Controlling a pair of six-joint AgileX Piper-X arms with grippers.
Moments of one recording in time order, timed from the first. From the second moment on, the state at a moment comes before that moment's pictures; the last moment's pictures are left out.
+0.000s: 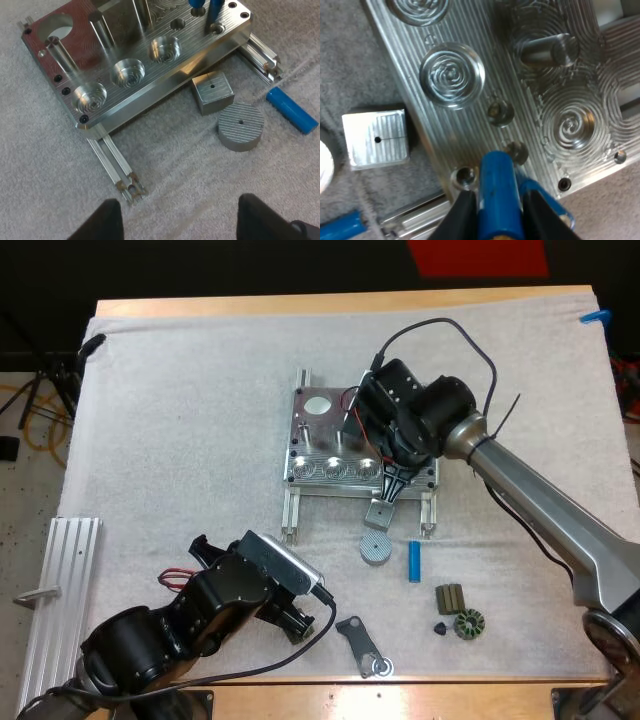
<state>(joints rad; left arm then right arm) -0.93 0.71 -0.79 0.96 -0.27 -1.93 0.68 1.81 -1.63 1.19 0.17 -2.42</state>
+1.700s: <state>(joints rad) -0.93 0.71 -0.79 0.96 -0.27 -1.93 0.63 1.91 -1.63 1.16 0.16 -2.46</state>
